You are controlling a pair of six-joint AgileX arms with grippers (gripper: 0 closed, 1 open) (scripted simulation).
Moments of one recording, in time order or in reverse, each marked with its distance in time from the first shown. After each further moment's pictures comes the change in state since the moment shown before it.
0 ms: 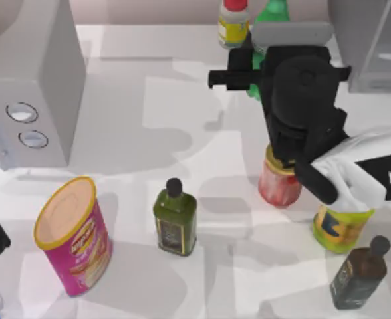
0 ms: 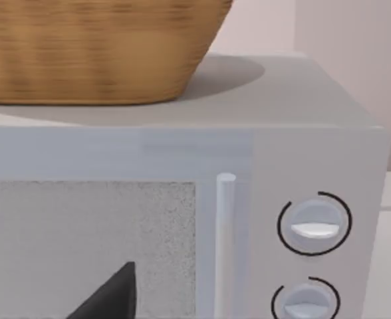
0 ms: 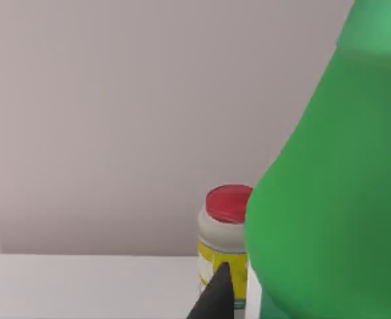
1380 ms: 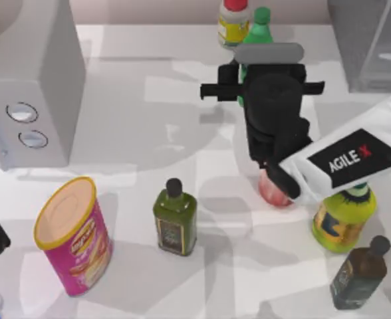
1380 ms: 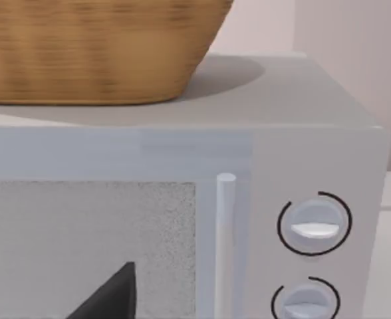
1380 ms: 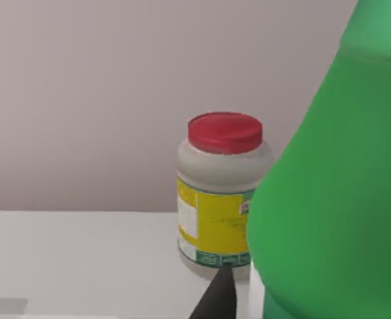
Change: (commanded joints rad) left arm 0.000 0.000 0.000 0.000 0.000 0.000; right arm -0.060 0.338 0.195 0.119 0.002 -0.024
